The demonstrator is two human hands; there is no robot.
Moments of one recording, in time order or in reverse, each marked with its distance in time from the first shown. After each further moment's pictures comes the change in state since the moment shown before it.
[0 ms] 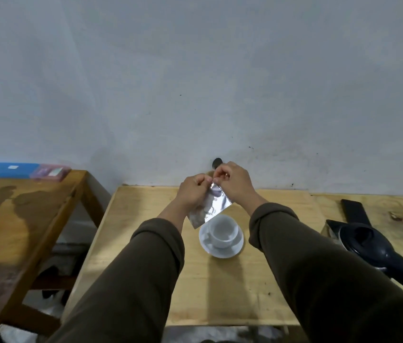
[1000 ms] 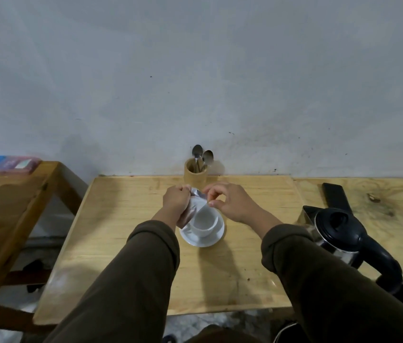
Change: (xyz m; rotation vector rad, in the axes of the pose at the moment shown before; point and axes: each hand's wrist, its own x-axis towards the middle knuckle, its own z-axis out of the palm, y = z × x) left_hand 0.007 -0.034 0.053 -0.049 0.122 -0.360; right_hand -0.049 0.060 -0.025 0.031 -0.297 -0.046
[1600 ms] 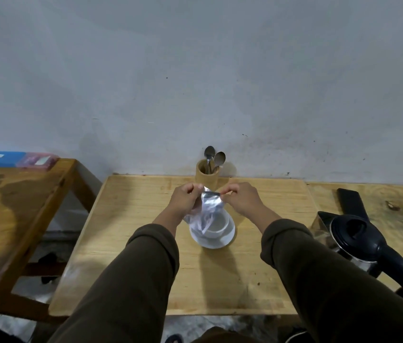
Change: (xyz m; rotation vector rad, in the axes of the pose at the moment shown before) left_hand -0.004 -0.006 -0.020 -0.137 -0.177 0.157; right_hand 0.024 0.001 0.010 0.029 0.136 0.340
